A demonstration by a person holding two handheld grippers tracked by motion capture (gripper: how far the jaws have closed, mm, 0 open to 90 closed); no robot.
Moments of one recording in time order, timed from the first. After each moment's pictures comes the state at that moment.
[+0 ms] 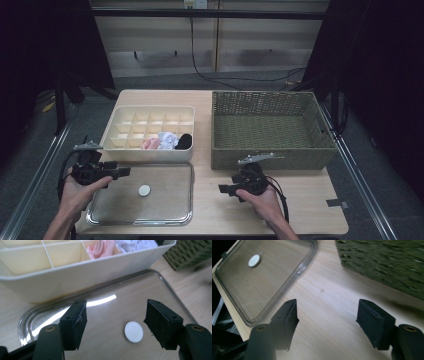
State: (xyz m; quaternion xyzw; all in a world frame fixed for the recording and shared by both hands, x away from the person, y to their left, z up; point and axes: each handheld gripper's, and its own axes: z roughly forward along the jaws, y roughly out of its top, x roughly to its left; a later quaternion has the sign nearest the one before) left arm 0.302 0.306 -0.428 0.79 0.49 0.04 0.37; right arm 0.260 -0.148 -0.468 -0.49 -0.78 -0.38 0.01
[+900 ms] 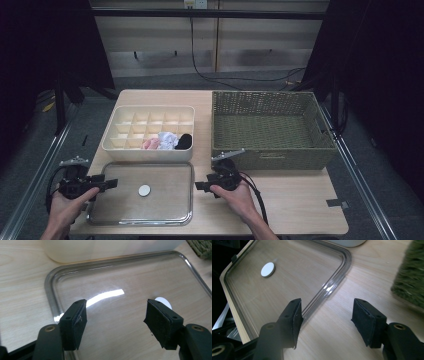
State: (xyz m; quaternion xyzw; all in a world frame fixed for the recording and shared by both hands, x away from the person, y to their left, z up) left arm 0.285 0.351 -0.461 0.77 0.52 0.04 0.37; right arm 0.282 -0.083 -0.475 -0.46 -0.80 -0.39 0.03
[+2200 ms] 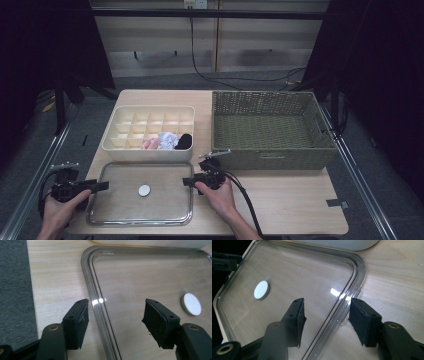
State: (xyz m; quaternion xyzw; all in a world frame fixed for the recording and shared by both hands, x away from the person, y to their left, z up) left arm 0.290 0.380 -0.487 0.74 0.56 0.02 0.36; right arm 0.297 -0.046 -0.497 -0.52 -0.75 -0.40 0.04
